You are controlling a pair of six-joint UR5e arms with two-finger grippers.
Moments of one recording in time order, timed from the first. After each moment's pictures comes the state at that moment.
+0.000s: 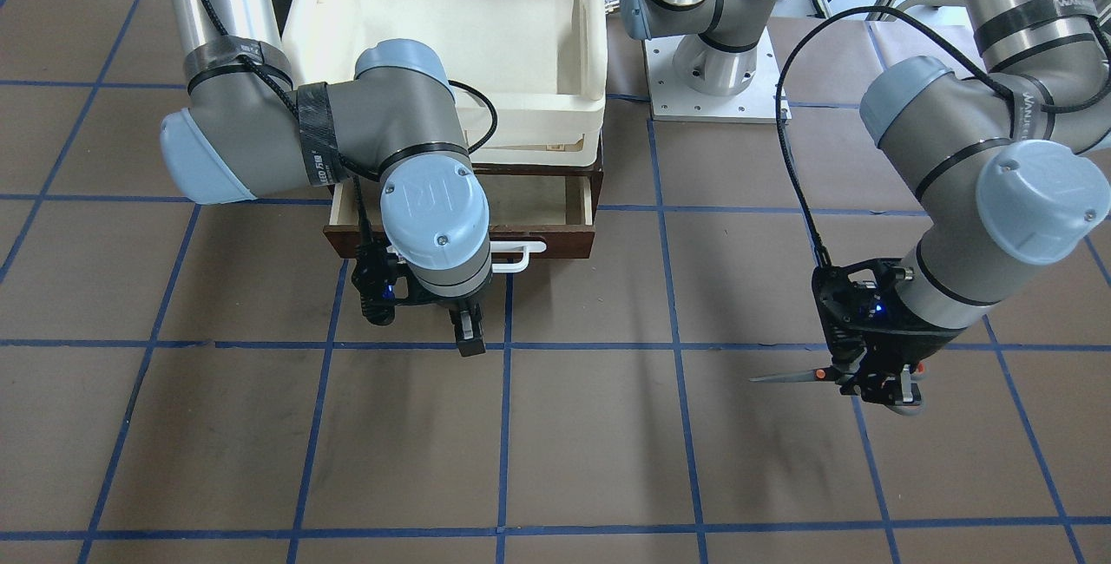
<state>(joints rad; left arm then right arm) -1.38 -1.92 -1.55 -1.16 1.58 1.77 1.87 -1.08 1.42 -1.71 -1.51 1.66</state>
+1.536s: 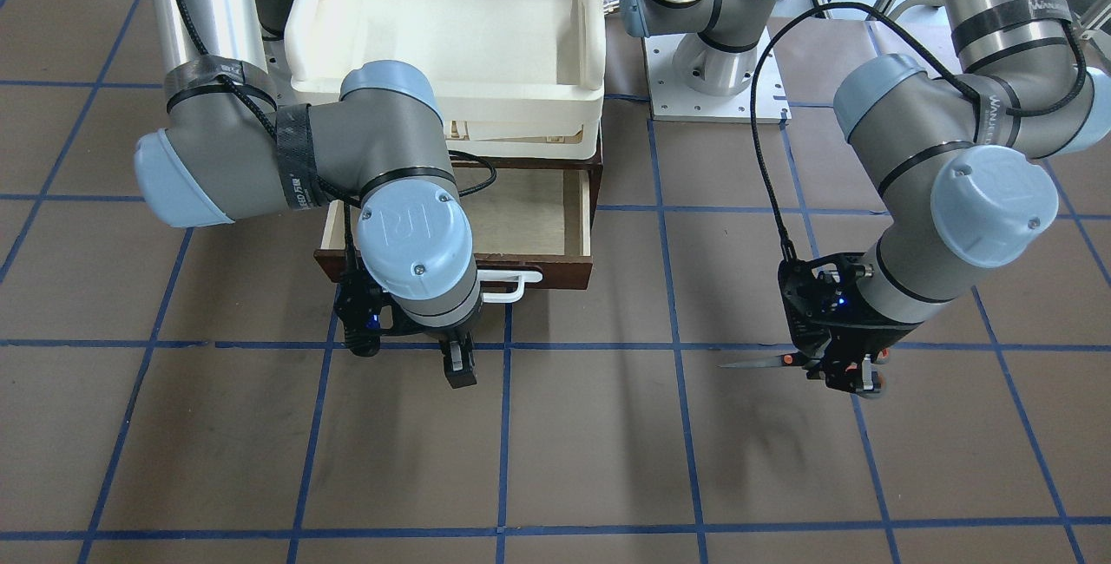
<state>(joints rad) -1.41 -1.92 -1.58 -1.19 1.59 1.72 1.84 -1.04 1.34 -1.71 -1.51 1.64</state>
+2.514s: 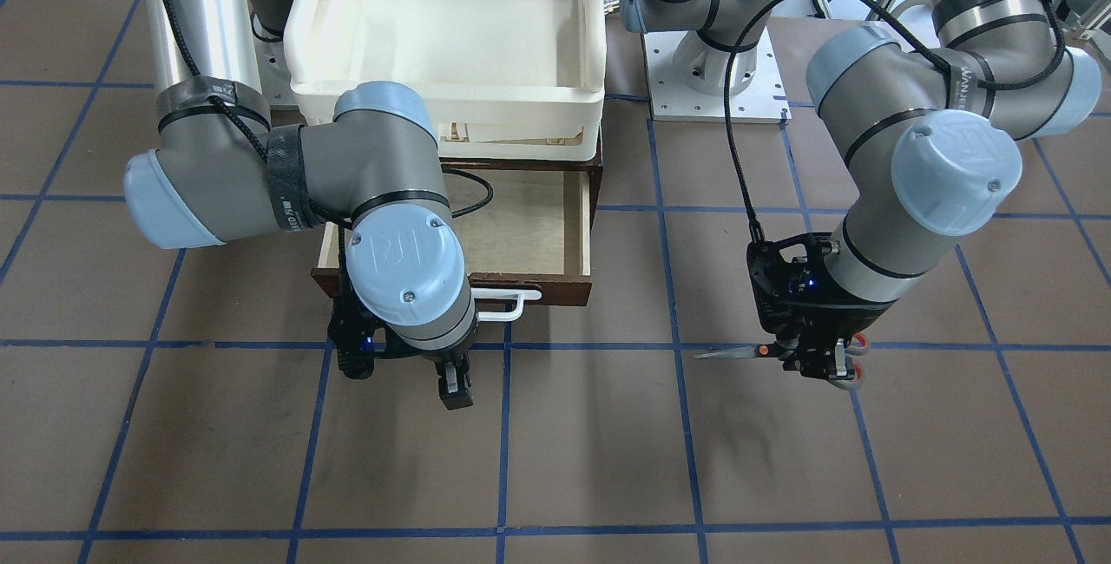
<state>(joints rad) -1.47 -1.88 -1.58 -1.19 1.59 1.67 1.83 -1.00 1.29 -1.71 -1.51 1.64</state>
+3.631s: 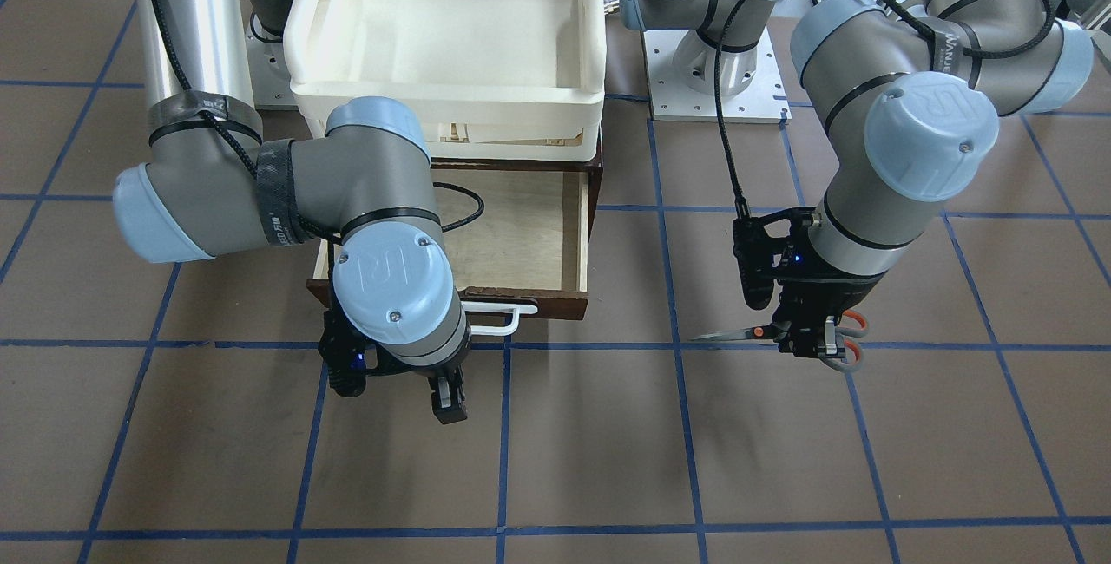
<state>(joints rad) -1.50 -1.84 -1.58 -1.24 1.60 1.66 1.81 -0.97 1.25 -1.71 -1.51 1.60</state>
